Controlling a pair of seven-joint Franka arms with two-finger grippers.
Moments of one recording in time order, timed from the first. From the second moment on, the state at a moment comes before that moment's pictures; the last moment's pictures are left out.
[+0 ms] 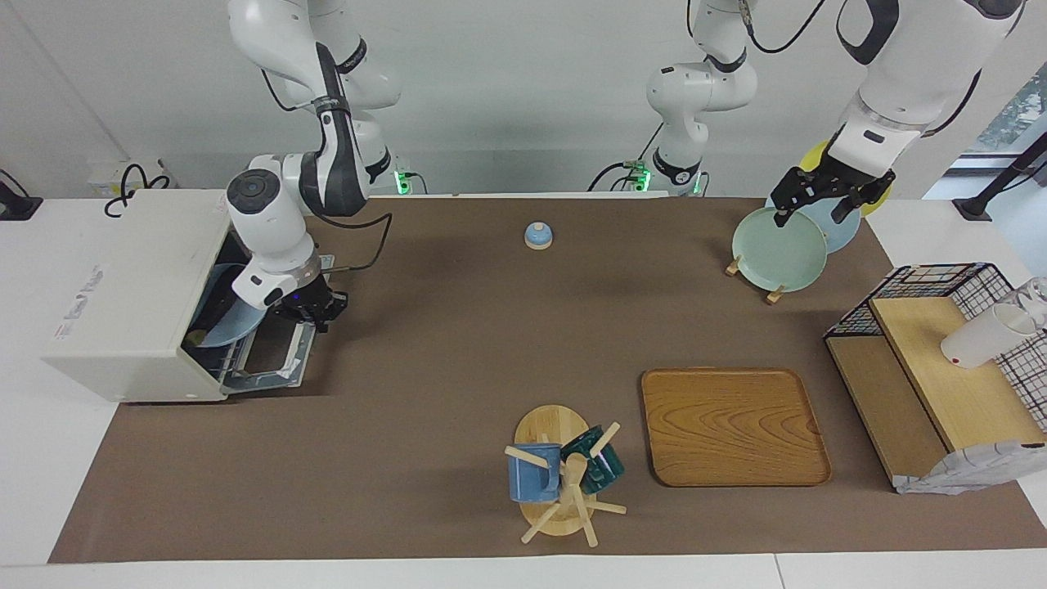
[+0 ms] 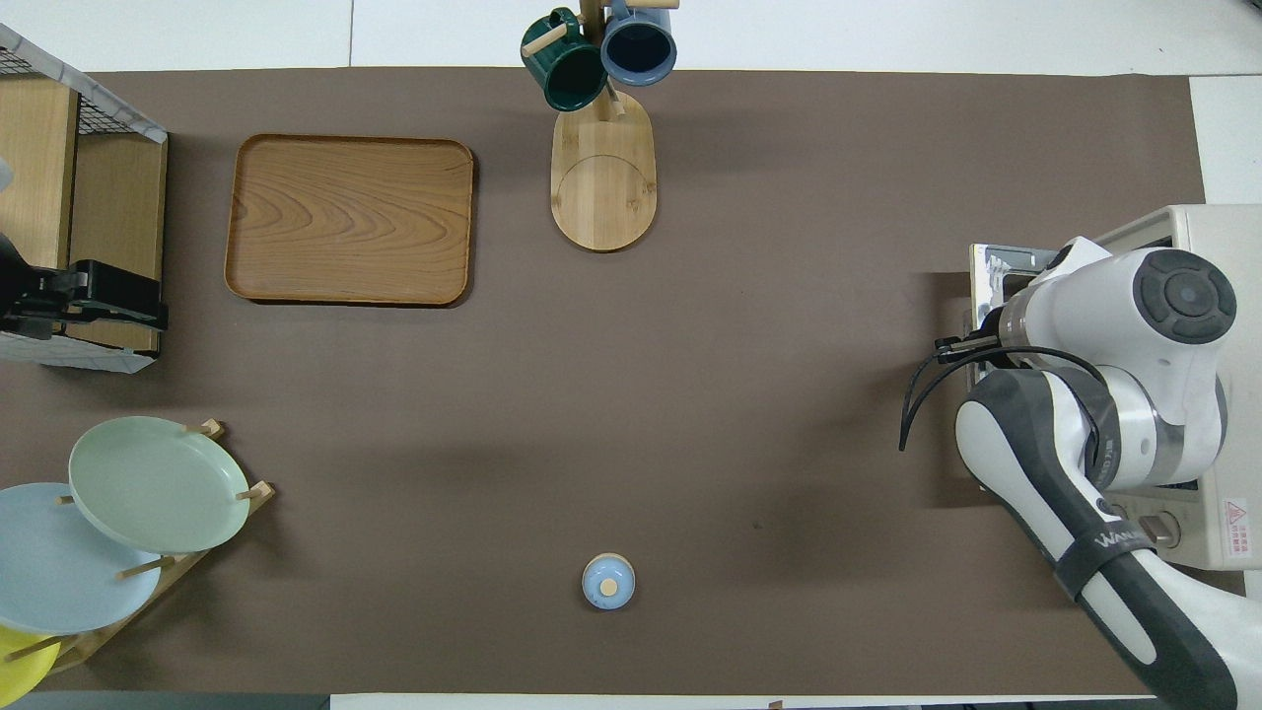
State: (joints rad) left arm 0.01 -0.03 -0.09 -1.61 -0.01 1.54 -0.08; right arm 0.02 0.10 0.00 -2.21 -0.05 2.32 -0.06
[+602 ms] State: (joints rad) left arm 0.01 -0.03 -0.09 -1.61 -0.01 1.54 -0.08; right arm 0.06 0.17 0.00 -2.20 0.03 2.36 0.00
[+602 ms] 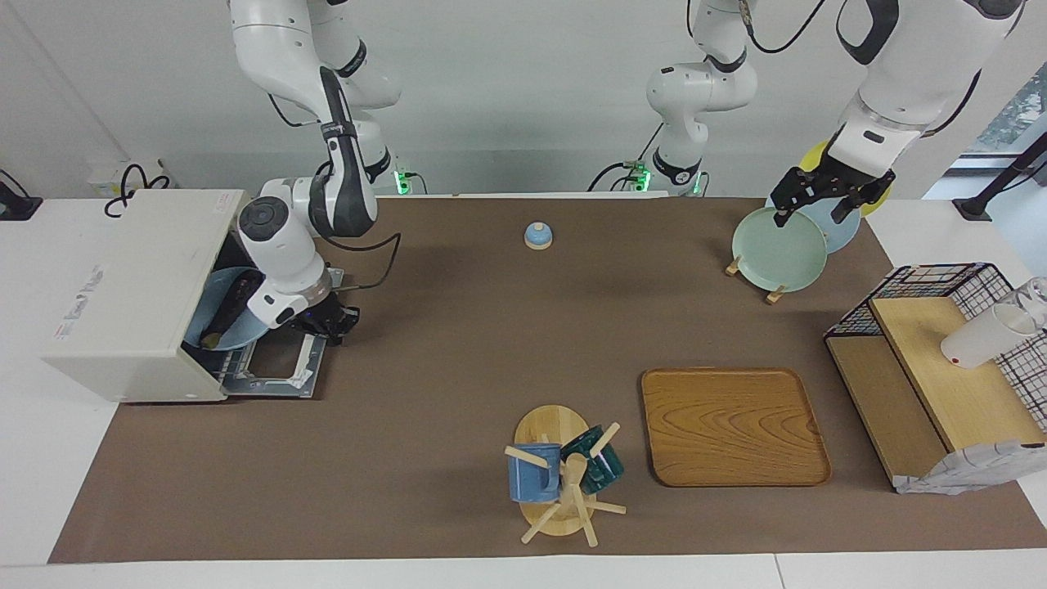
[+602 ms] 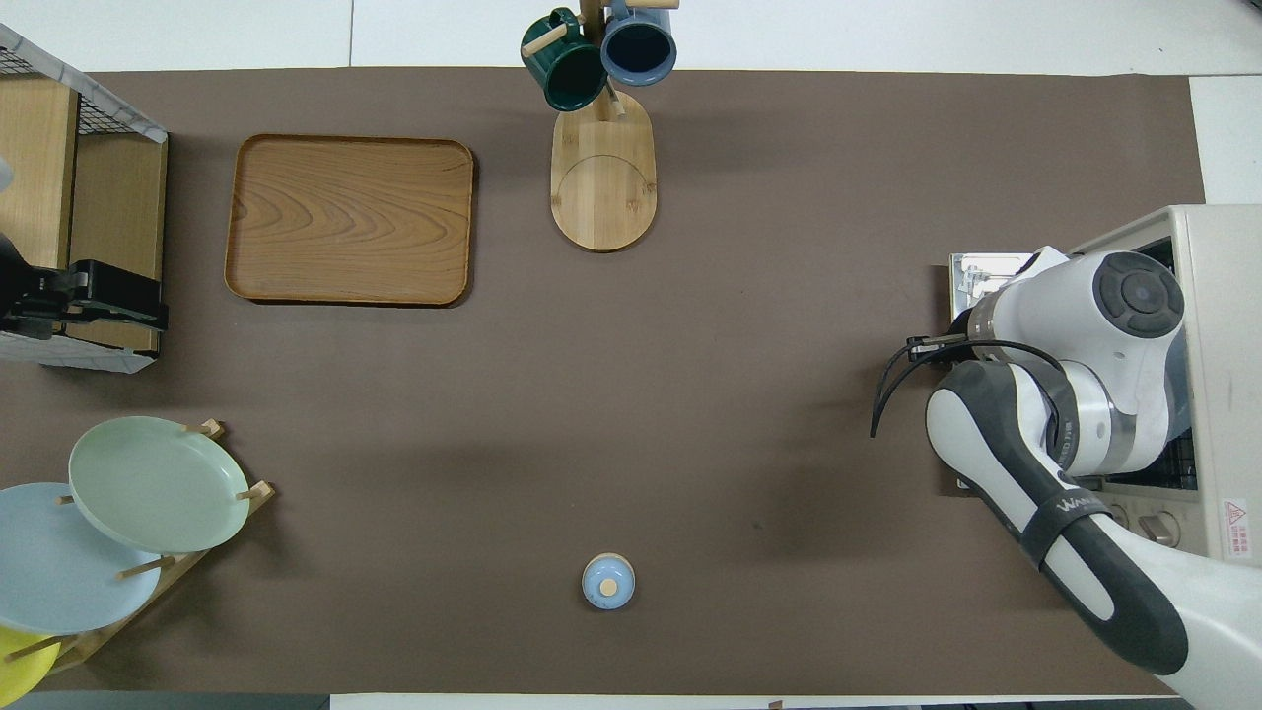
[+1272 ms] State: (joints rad) left arm 0.01 -0.03 -0.09 -1.61 -0.01 1.54 -0.08; right arm 0.06 0.12 -0.02 -2.00 0.01 2.03 0.15
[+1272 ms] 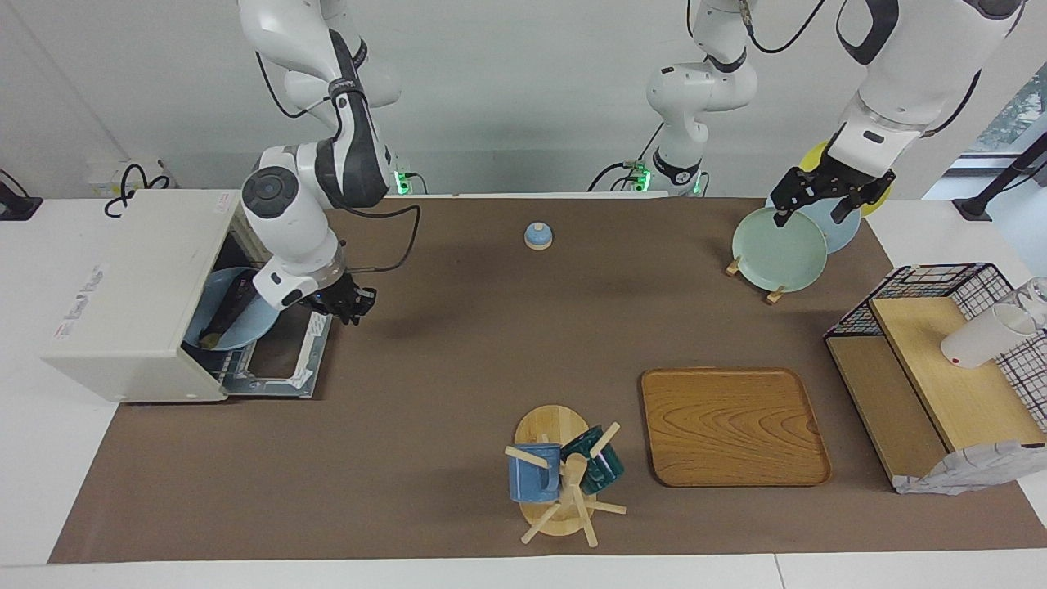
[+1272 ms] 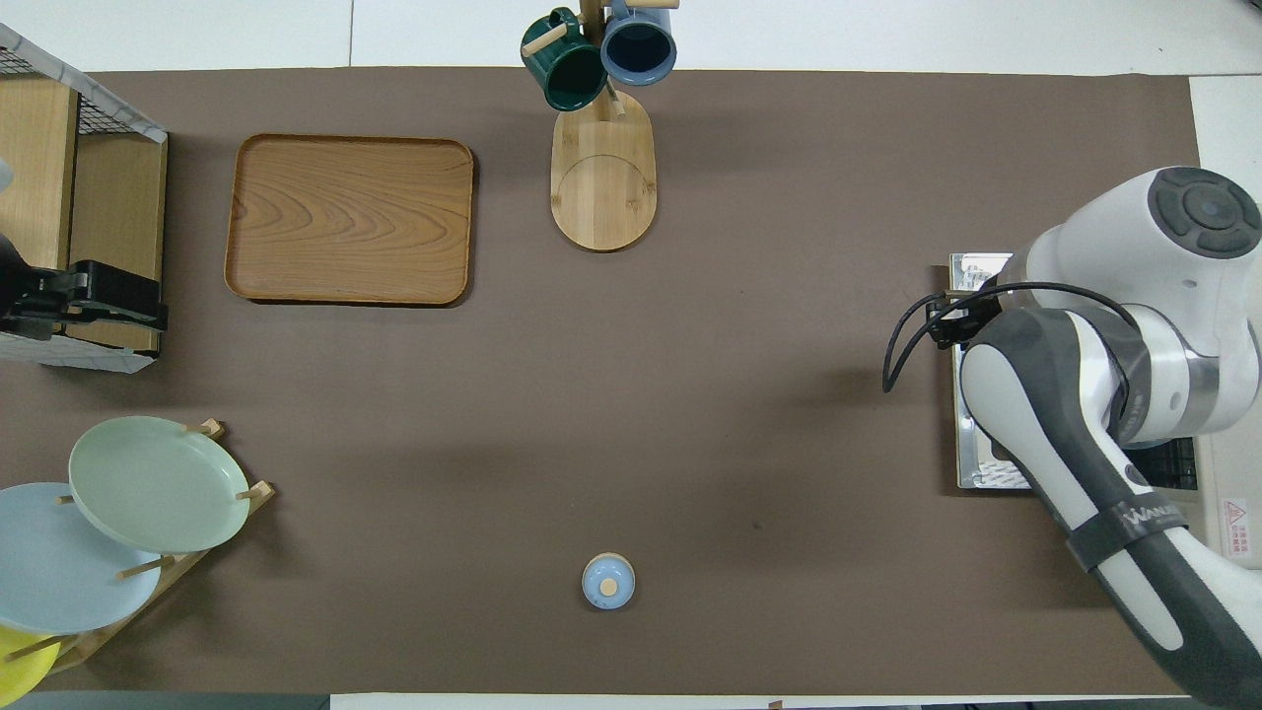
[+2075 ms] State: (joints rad) left arm 0.02 -0.04 -0.09 -1.61 -0.01 1.53 -0.08; right arm -0.04 0.09 -0.02 -2.03 -0.10 2.00 -0.01
